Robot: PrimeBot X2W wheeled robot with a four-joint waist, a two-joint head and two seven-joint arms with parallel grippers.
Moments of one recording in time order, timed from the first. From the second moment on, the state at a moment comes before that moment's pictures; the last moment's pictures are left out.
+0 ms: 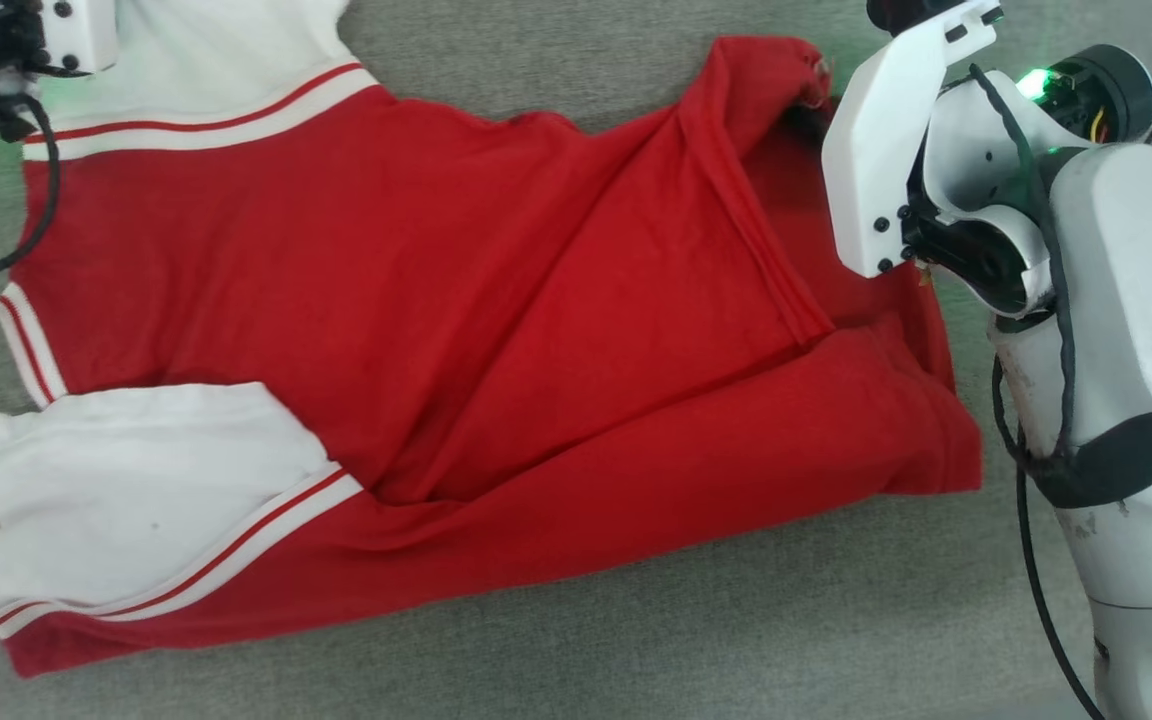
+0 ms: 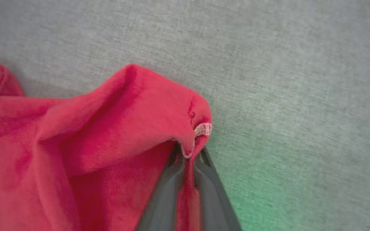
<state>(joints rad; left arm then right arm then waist) -1.49 0.56 -0.99 0.98 -1.04 -0.12 0.62 -0.91 -0.17 0.29 0.30 0.39 0.13 0.89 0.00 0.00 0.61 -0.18</state>
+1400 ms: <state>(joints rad) -1.05 1.03 -1.10 -0.16 -1.18 0.32 0.79 -0.25 -0.33 -0.01 -0.32 0.45 0.13 0.99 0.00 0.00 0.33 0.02</state>
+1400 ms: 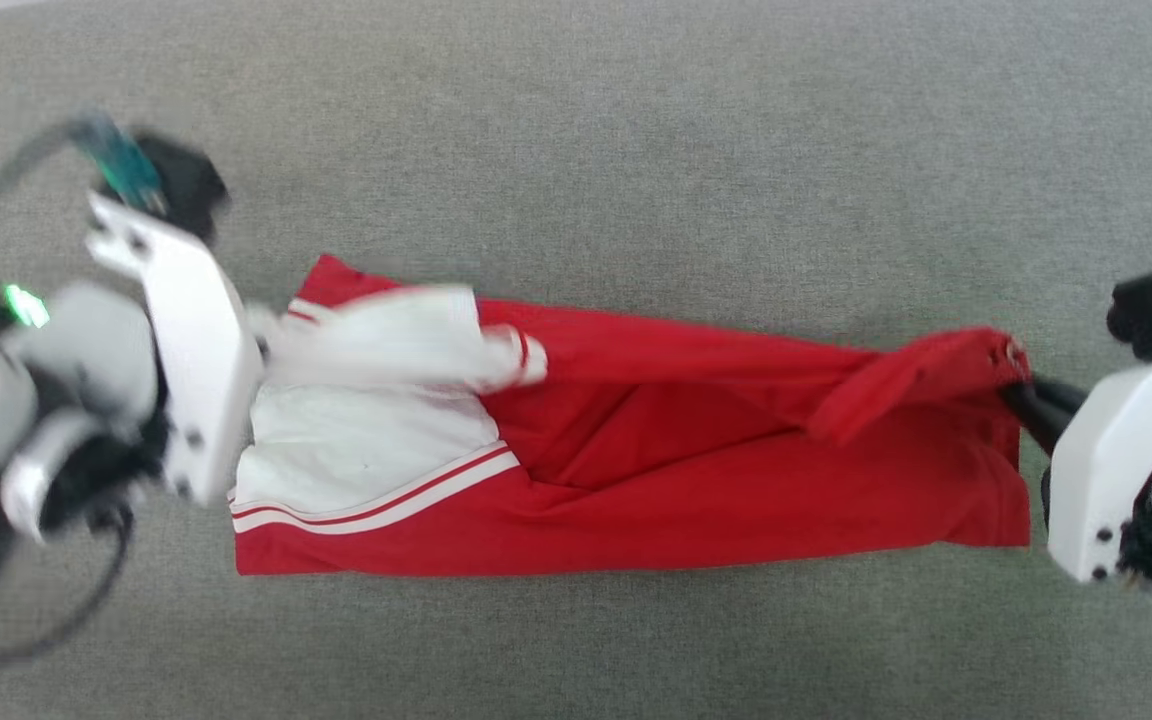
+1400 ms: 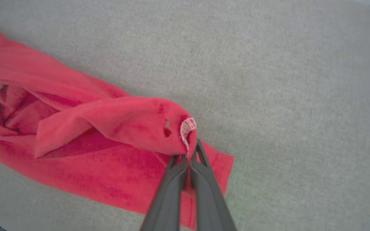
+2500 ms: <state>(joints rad) -0.69 0.96 -0.99 -0.08 -1.25 0.29 0.18 -0.20 -0.27 -0.10 -0.14 0.50 0.13 1.00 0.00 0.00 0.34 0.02</state>
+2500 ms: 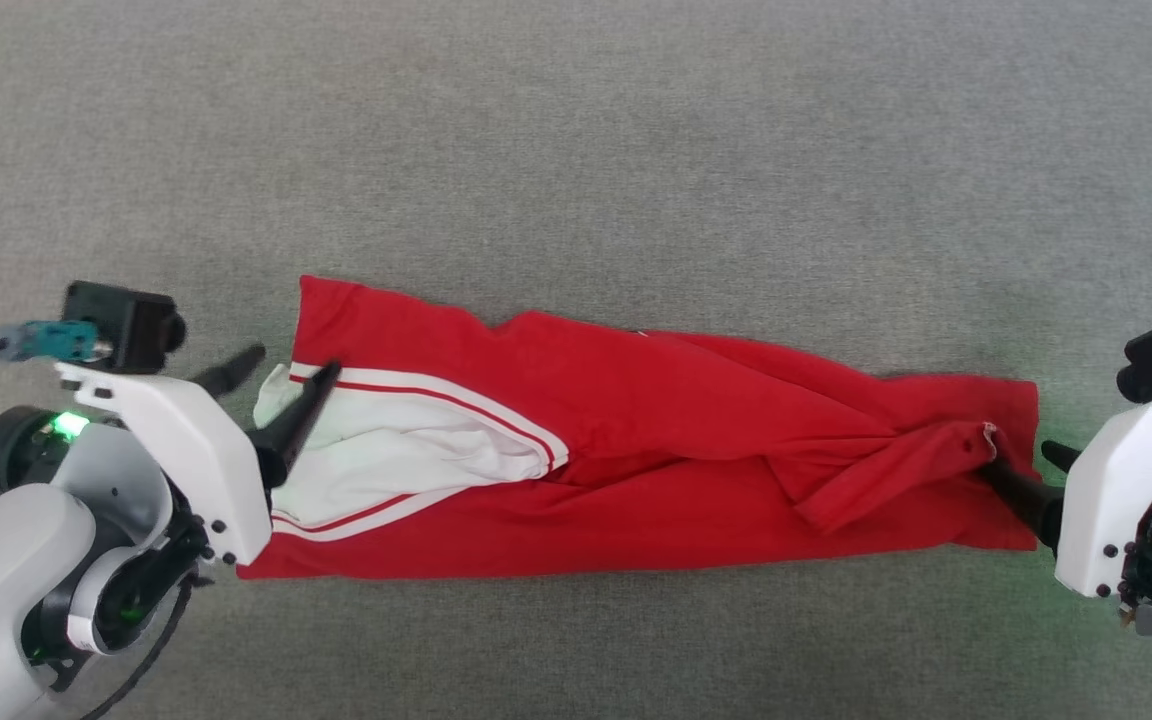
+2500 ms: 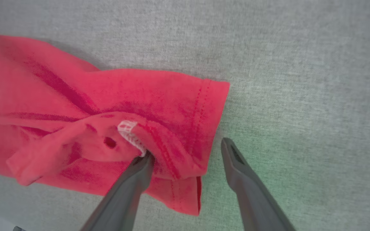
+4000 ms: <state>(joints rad) -0.06 0.33 -0.08 0.20 -0.62 -0.09 -0.26 -0.40 -0.50 -0.30 0.33 0.52 0.13 0.95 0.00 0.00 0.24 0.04</state>
